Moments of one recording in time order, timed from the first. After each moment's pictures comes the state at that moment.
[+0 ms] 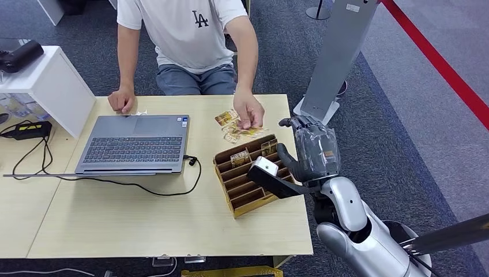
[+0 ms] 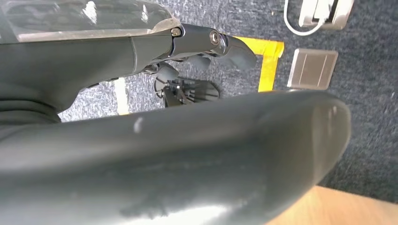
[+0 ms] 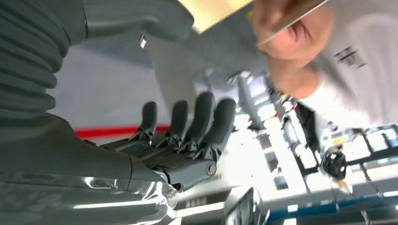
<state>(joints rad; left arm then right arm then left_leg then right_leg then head) -0.09 0.15 -1.00 -0.21 1.36 -0.08 -0.28 -0.40 -0.32 0.62 -1.78 1.02 -0.25 0.52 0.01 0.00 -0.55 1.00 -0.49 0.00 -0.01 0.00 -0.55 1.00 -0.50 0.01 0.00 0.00</state>
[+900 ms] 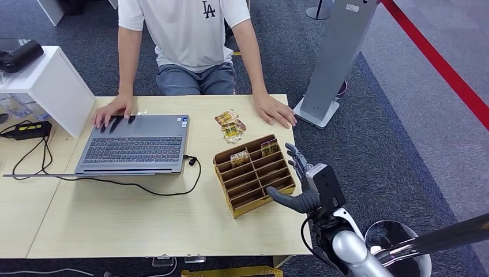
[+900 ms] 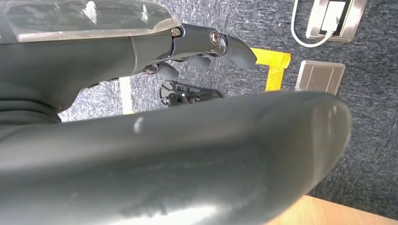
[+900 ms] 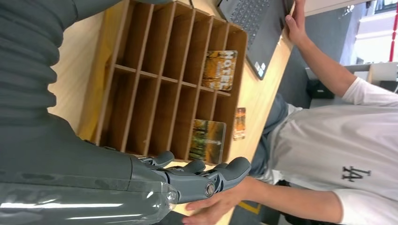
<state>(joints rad) -0.09 0.15 -1.00 -0.21 1.37 -0.04 -0.25 -0.19 -0.30 0.53 -1.62 -0.12 -0.28 0.02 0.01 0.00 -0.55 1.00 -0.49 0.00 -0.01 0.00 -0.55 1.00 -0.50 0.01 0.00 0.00</state>
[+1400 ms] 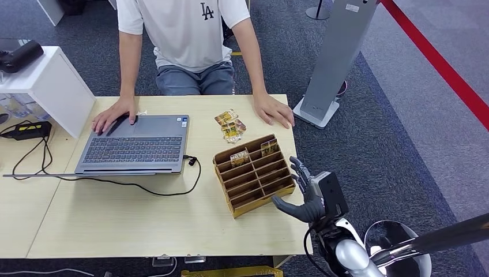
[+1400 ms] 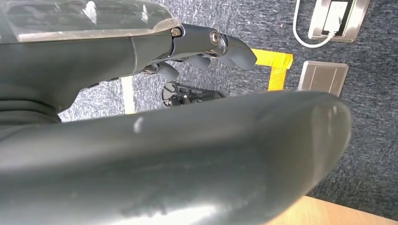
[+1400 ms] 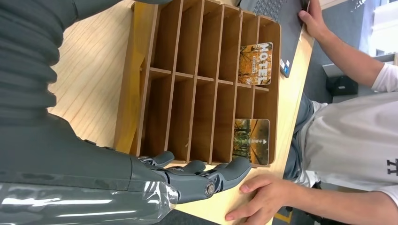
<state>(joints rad) -0.09 0.15 -1.00 -0.21 1.36 -0.04 -0.25 -0.12 -0.29 0.49 -1.58 -0.19 -0.24 0.02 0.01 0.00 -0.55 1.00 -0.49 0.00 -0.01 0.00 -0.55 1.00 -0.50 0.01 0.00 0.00</state>
